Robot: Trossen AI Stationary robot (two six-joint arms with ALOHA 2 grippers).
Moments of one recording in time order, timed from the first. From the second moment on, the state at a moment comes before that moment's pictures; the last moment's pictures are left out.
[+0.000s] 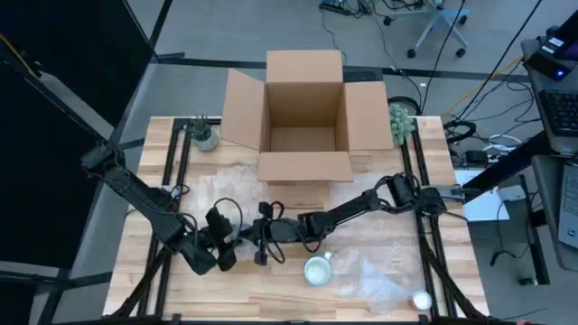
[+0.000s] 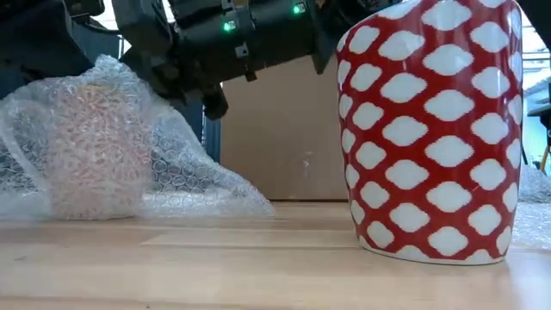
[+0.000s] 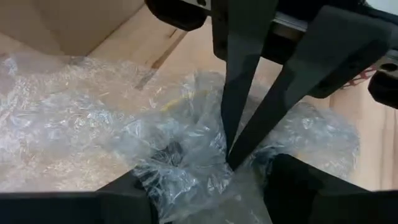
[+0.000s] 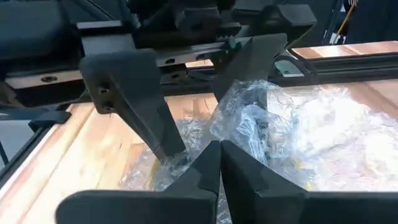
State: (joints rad) left arm -0.73 1.31 0.68 -0.38 -0.71 -1.01; right arm 0.25 2.26 1.52 0.47 0.26 0.14
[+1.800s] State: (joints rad) left arm -0.64 1.35 0.75 -0.53 -0.56 -0.85; right arm 0.25 2.13 1.51 0.18 0.26 0.06
